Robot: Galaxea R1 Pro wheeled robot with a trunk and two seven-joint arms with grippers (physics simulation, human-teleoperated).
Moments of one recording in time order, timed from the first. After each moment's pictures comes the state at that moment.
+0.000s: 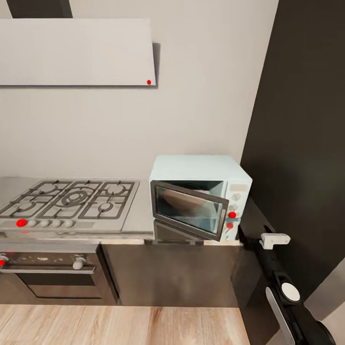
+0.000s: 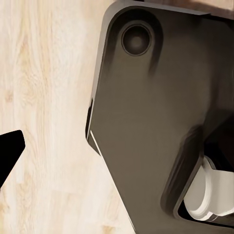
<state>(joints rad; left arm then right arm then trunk) -0.01 0.02 0.20 -0.10 0.01 -0.01 0.00 -0.27 -0.13 -0.06 -1.29 -0.08 -0.23 0.02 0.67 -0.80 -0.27</state>
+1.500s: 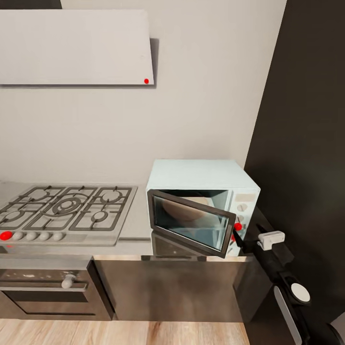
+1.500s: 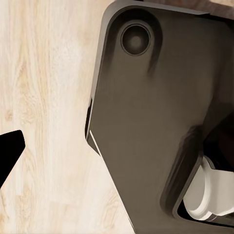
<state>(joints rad) -0.01 0.02 0.20 -0.10 0.01 -0.01 0.00 -0.27 -0.13 -0.14 -1.29 -0.08 -0.22 0.33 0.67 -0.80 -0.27</state>
